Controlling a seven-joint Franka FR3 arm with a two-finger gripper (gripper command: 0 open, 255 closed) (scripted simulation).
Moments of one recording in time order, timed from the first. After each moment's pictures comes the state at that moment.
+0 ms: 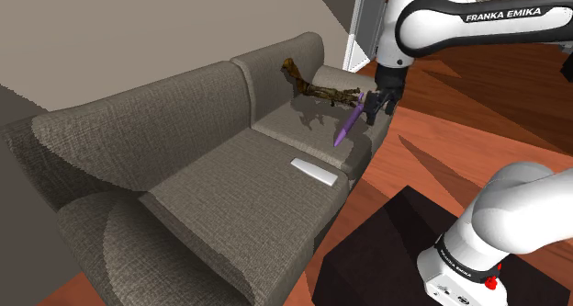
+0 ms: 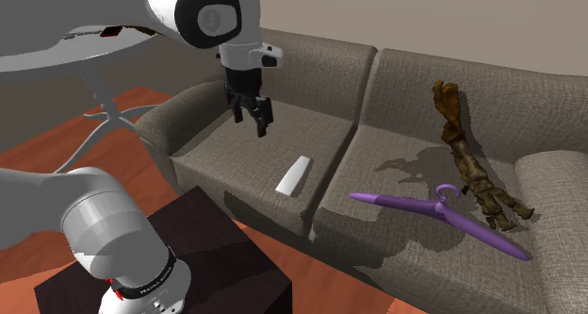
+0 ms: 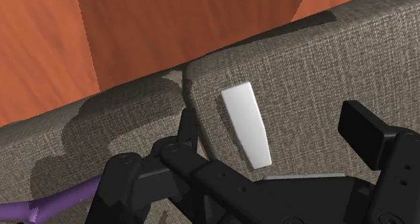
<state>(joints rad) 0.02 -0.63 -0.03 -2.44 -0.05 1.75 0.02</state>
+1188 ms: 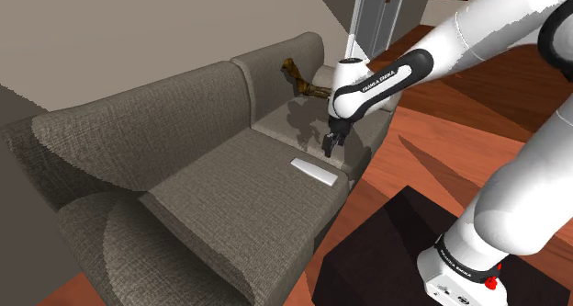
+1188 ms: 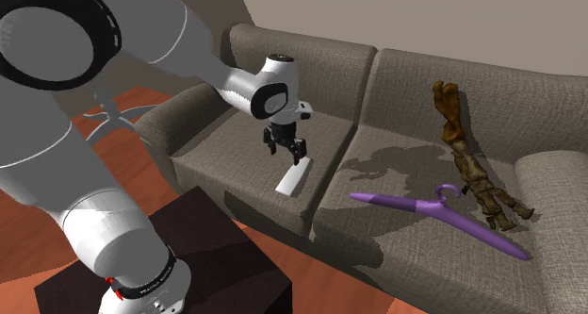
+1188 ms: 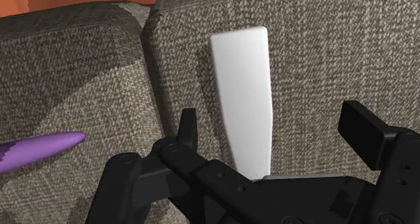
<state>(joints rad) 0.07 -0.03 -0.06 -2.44 -0.03 2.39 -0.16</state>
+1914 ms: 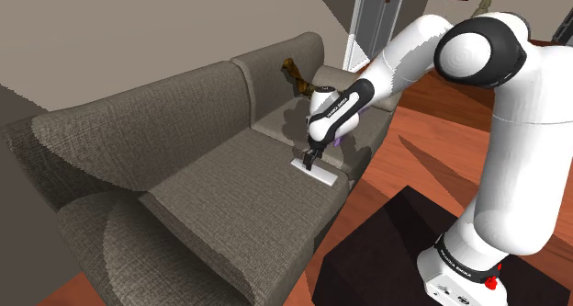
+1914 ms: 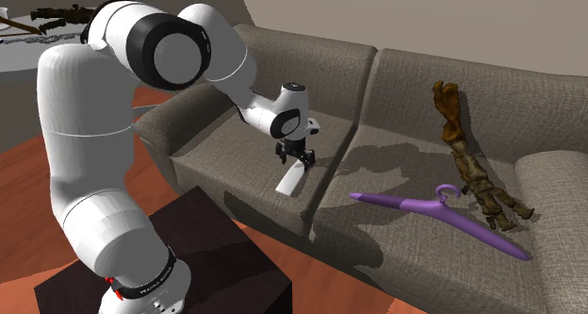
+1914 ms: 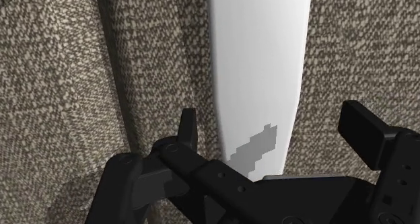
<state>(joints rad) 0.07 0.37 -0.03 -2.24 0.01 2.61 -0.26</state>
